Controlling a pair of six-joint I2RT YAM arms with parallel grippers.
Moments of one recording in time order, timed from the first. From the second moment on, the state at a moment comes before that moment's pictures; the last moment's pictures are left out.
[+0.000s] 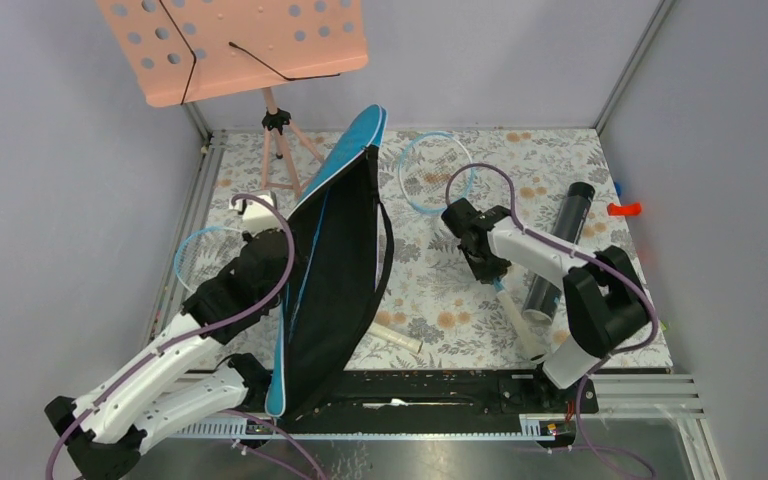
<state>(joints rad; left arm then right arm) -0.76 0.74 0.84 -0.53 -0.74 -0.52 0.58 1.60 1.06 -0.93 0.41 0.17</state>
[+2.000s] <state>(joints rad) -0.75 1.56 1.33 -0.35 -0.65 -0.54 0.49 1.07 0.93 -0.83 0.32 0.36</state>
